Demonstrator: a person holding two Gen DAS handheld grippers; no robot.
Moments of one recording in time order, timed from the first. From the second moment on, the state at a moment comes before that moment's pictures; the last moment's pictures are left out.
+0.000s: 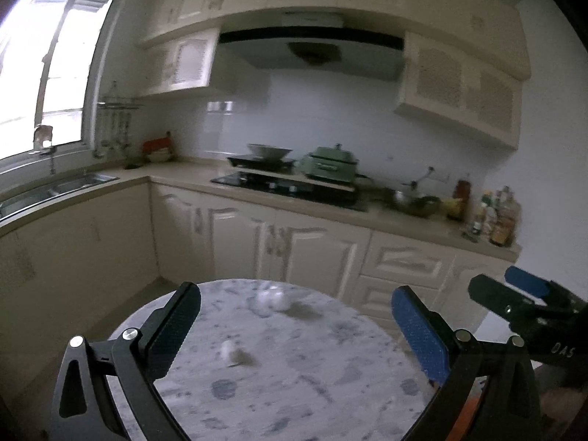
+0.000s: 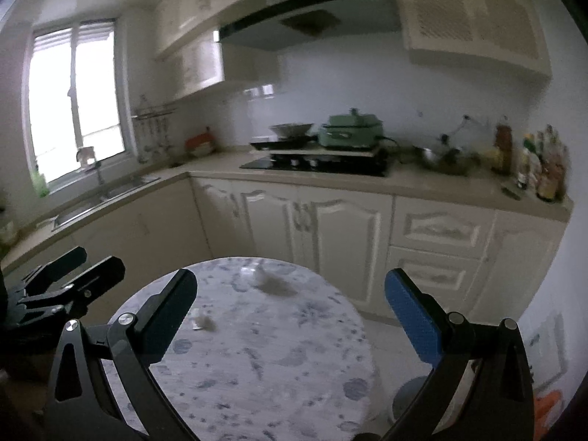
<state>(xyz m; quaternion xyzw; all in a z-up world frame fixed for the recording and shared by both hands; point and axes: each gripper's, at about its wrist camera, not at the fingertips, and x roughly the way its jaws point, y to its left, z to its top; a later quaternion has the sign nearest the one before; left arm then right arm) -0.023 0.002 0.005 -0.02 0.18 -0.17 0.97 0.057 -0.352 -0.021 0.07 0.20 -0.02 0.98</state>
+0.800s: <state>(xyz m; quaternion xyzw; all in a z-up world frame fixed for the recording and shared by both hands) 0.100 -0.015 -0.073 -0.01 0.34 -0.10 0.94 0.171 -0.325 -0.127 0.06 0.32 0.04 0.95</state>
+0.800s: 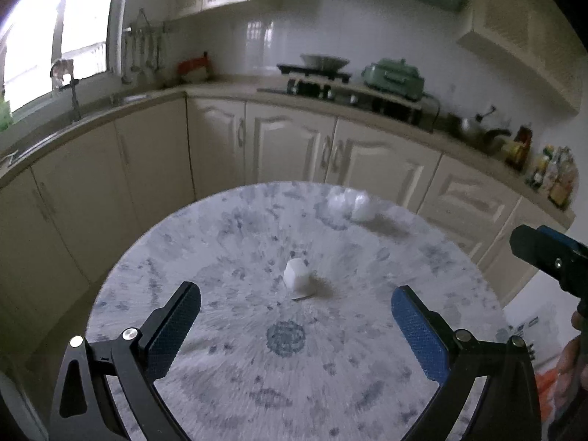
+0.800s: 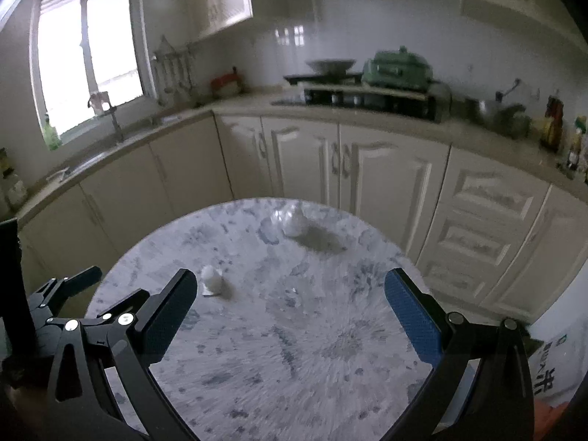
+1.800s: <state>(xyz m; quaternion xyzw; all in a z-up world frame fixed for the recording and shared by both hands) 0.293 -0.045 -0.161 -0.02 0.42 -0.09 0.91 0.334 -0.329 -0.230 0.08 0.42 0.06 0.90</state>
